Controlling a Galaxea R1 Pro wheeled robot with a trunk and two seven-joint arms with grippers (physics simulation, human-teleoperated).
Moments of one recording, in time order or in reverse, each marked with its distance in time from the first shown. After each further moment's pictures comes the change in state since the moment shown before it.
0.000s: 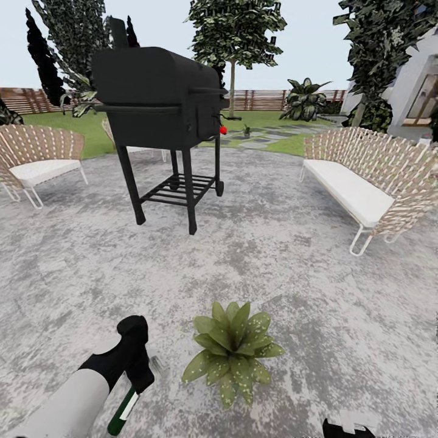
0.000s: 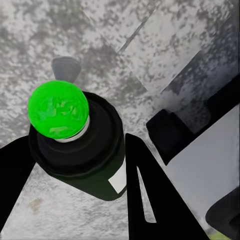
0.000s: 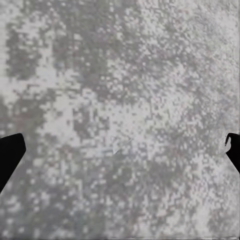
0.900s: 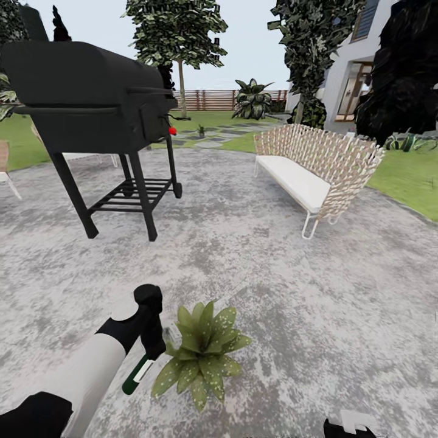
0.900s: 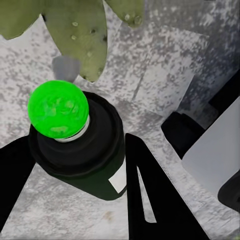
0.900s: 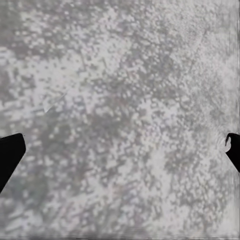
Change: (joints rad) left arm -0.164 -0.048 -0.078 -0.001 -0.128 -0.061 -0.199; right arm 0.000 -0.003 -0.001 0.000 0.000 0.000 -0.001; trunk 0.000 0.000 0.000
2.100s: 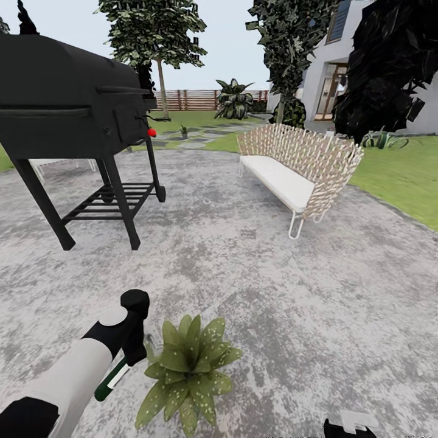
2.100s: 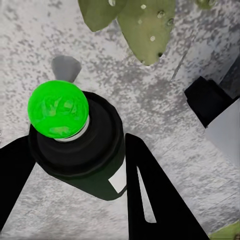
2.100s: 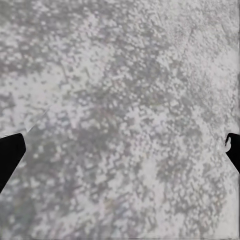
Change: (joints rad) left arm 0.021 0.069 0.011 0.018 -0.102 -0.001 0.000; right arm 0.000 -0.002 0.003 0.002 0.005 0.000 0.002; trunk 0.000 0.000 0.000
